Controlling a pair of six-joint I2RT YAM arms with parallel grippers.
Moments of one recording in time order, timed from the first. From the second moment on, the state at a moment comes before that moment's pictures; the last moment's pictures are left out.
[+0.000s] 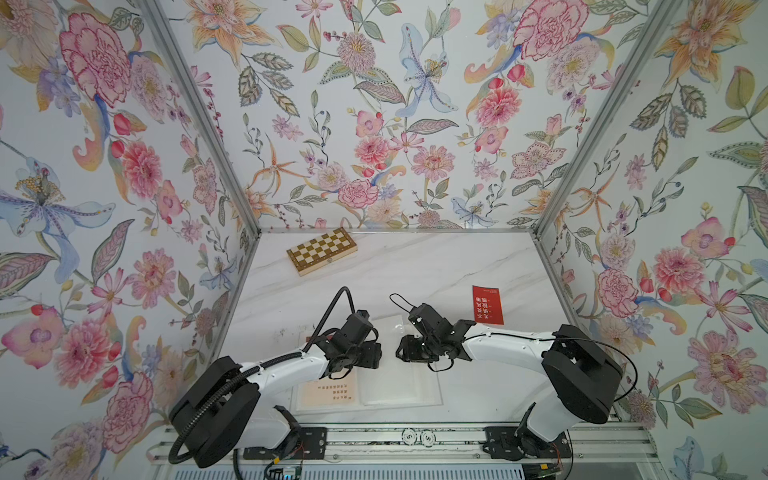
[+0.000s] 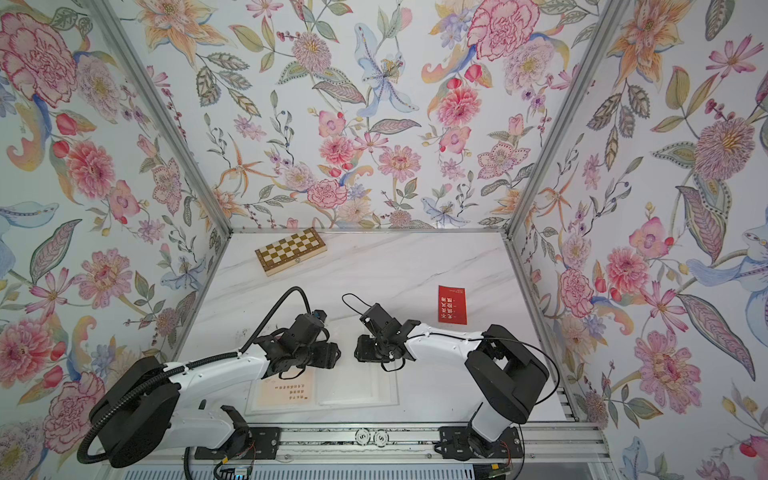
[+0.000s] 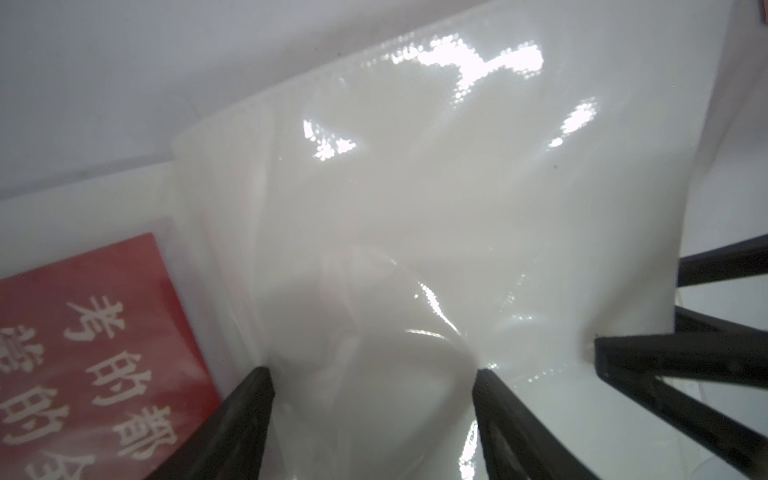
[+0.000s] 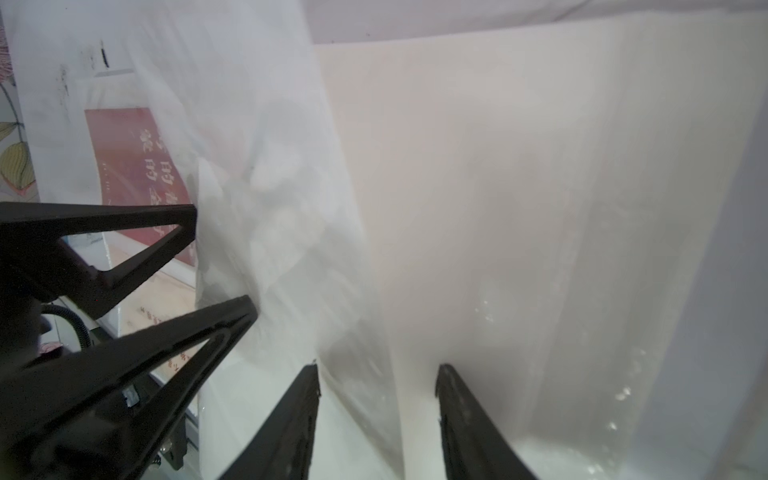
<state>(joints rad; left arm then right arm) -0.74 1.34 0.58 -0.26 0.01 -0.54 0.90 1.62 0.87 -0.26 -0.23 0.82</state>
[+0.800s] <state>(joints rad) -0.29 1.01 0.71 -0.58 0.03 -0.37 1.01 1.76 1.10 -0.03 -0.49 0.88</state>
